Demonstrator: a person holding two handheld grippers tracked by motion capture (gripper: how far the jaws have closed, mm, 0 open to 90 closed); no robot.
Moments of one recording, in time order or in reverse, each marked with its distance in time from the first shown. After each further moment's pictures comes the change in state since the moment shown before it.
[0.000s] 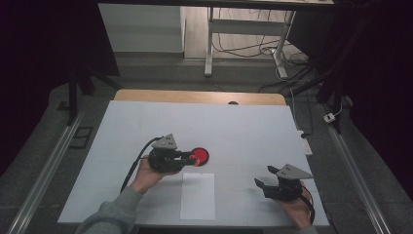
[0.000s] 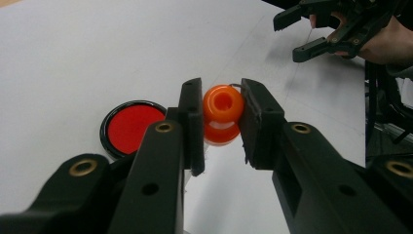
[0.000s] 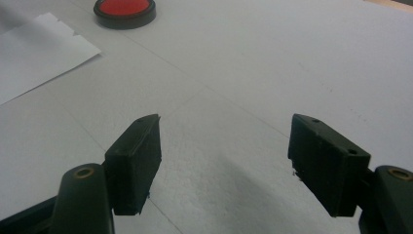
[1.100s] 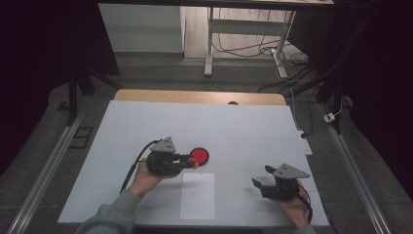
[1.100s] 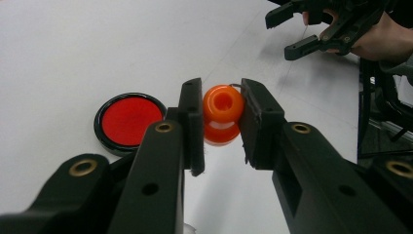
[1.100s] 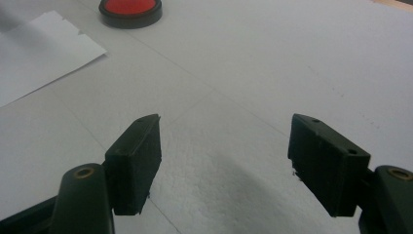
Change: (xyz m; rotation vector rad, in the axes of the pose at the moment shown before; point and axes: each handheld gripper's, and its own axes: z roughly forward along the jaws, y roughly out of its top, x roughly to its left) left arm -0.007 -0.004 -0.005 0.007 0.000 -0.001; right arm 0.004 0.003 0.006 0.009 0.010 -0.015
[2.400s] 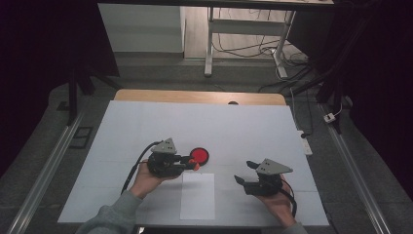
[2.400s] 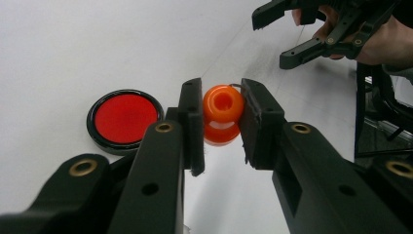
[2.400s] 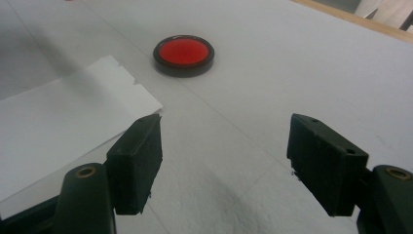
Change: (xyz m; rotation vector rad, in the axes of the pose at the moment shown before) left arm -0.003 -0.002 0.003 0.003 -0.009 -0.006; right arm 0.034 0.036 0.024 -0.063 0.103 -0.041
